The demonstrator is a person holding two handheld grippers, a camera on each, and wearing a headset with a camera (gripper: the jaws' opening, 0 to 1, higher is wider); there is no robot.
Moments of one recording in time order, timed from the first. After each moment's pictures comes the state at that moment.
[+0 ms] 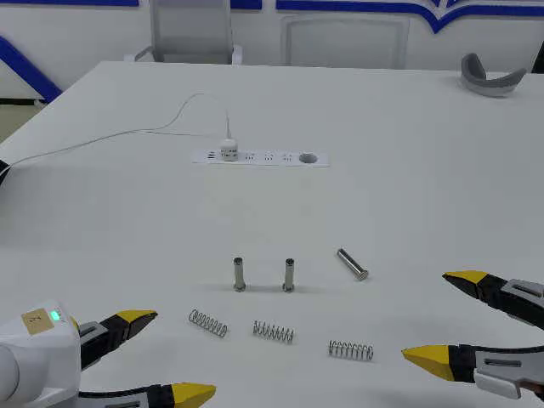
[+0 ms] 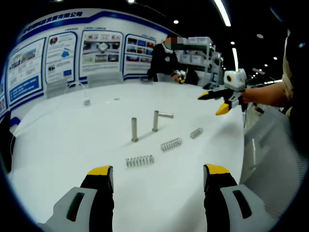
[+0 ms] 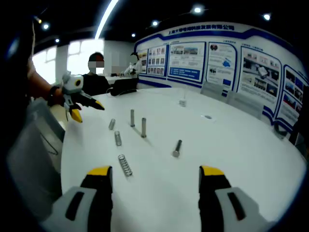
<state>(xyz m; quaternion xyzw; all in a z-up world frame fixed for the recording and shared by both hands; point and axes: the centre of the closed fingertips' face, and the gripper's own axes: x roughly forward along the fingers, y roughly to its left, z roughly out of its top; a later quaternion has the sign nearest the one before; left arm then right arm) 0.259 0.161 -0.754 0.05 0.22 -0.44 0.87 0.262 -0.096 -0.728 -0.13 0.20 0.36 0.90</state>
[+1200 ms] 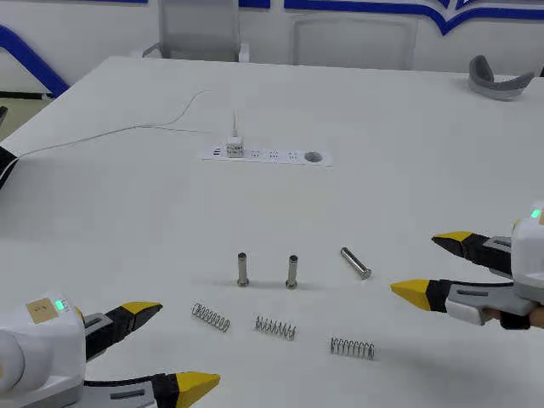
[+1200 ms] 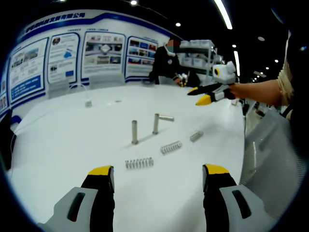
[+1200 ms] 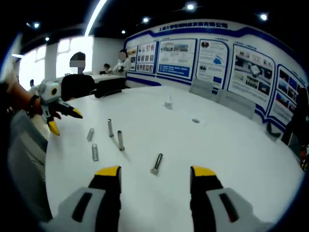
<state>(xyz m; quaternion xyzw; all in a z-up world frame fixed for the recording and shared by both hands) 0.258 0.157 -0.749 0.04 0.21 -0.43 0.88 0.330 -0.098 -0.710 -0.13 0.21 0.31 0.92</state>
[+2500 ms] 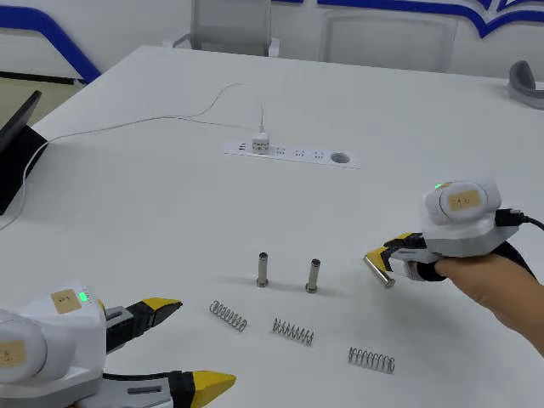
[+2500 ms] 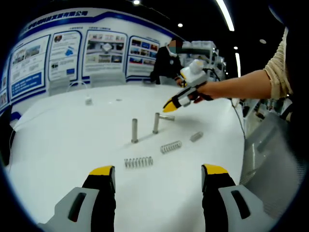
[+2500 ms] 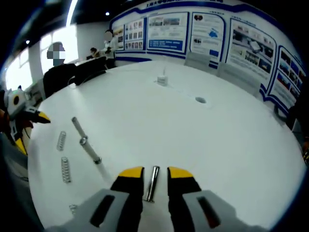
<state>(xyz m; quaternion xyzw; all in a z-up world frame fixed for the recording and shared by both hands) 0.258 0.159 -0.753 0.03 0.22 -0.43 0.88 0.407 -0.060 -0.774 -0.13 0.33 0.27 0.89</state>
